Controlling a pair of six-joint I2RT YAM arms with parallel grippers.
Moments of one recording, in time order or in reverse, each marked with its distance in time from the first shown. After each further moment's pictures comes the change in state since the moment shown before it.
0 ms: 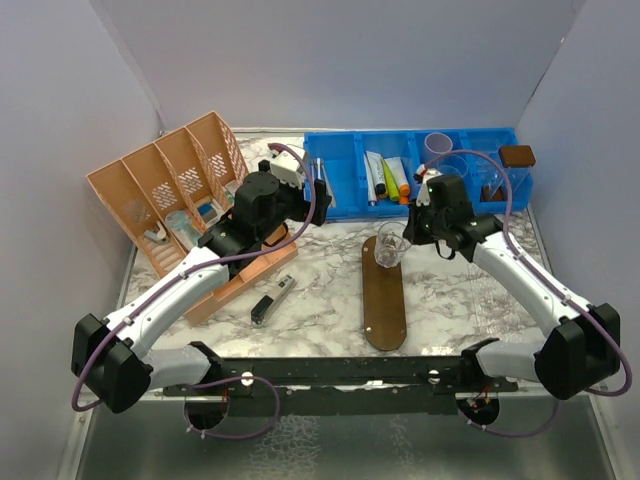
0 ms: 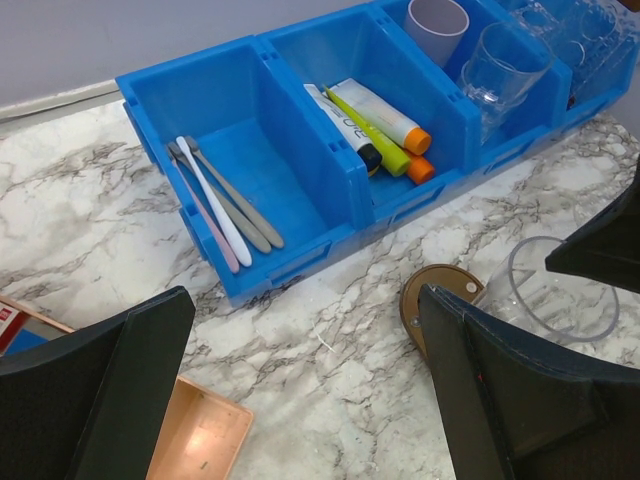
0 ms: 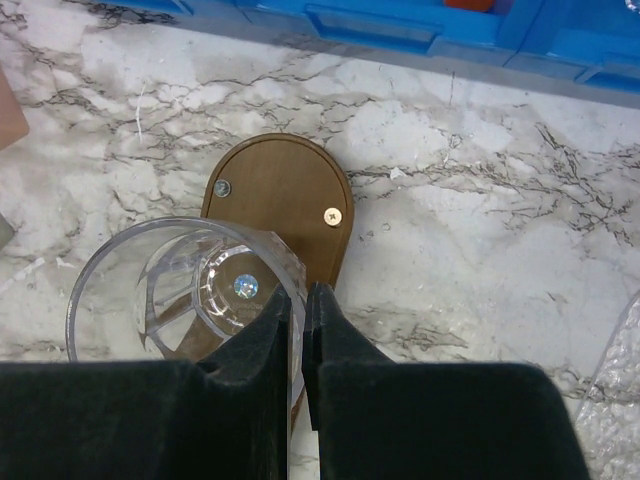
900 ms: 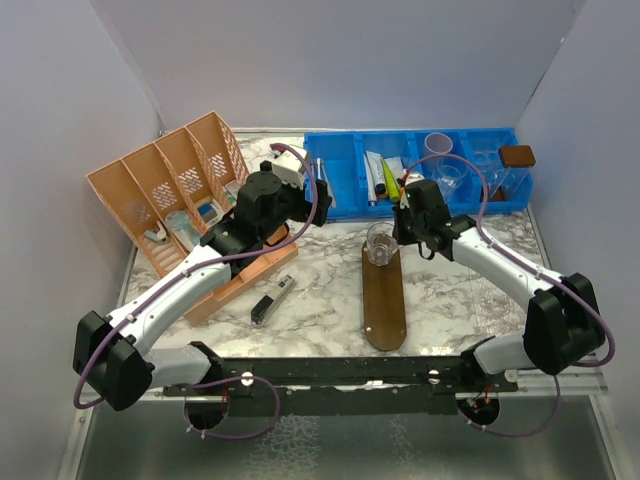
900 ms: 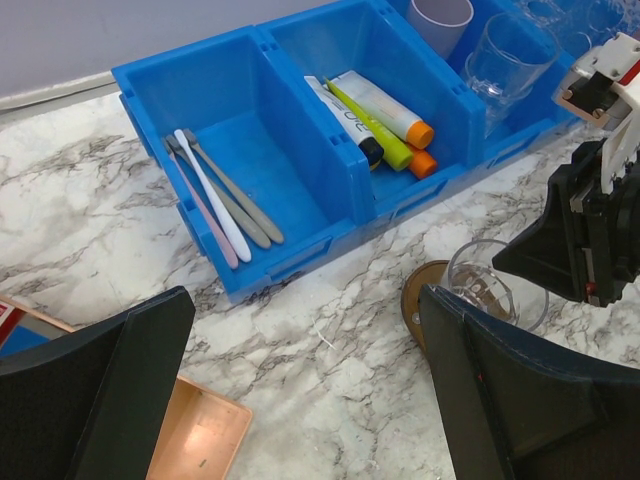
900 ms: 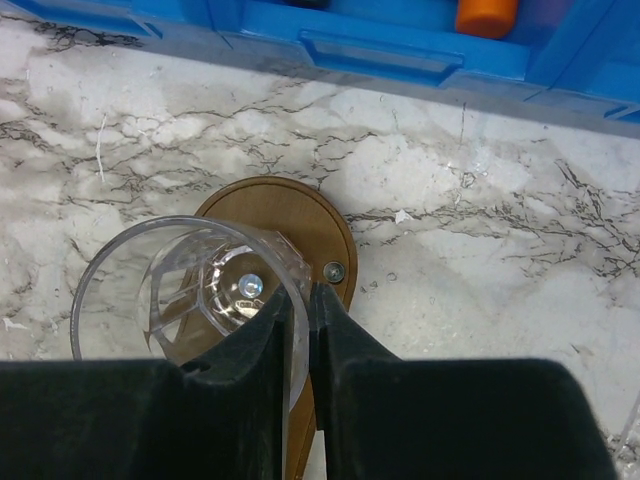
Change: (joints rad) left arm 0.000 0.014 0.000 -0.001 0.000 -0.003; right arm 0.101 0.157 -0.045 0.189 0.152 0.024
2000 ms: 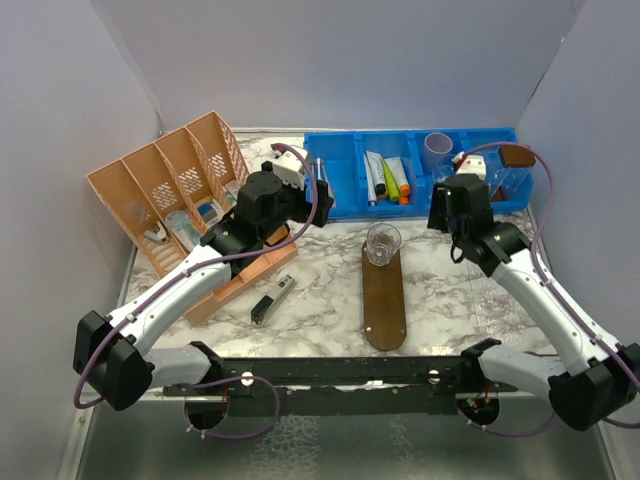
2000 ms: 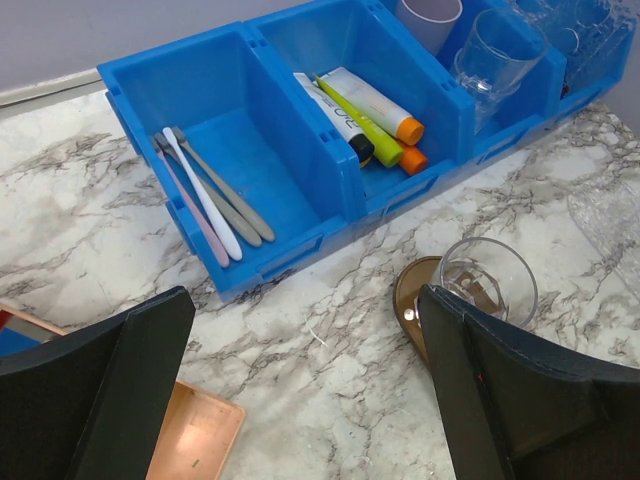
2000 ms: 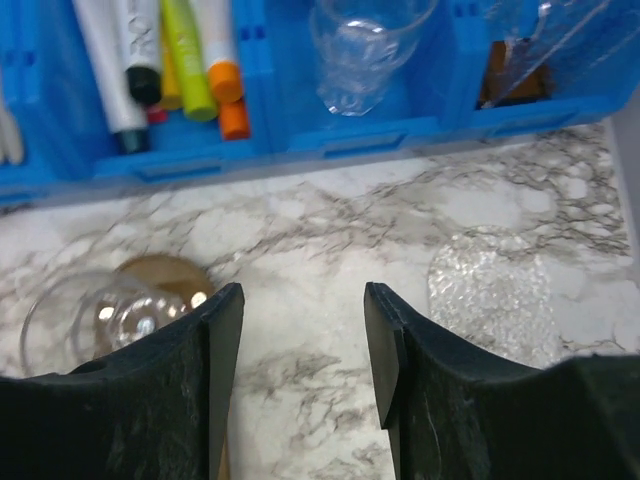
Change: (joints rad) left arm 0.000 0.002 0.000 -0.003 0.022 -0.007; right arm -0.017 -0.345 0.059 -0.209 0.373 0.034
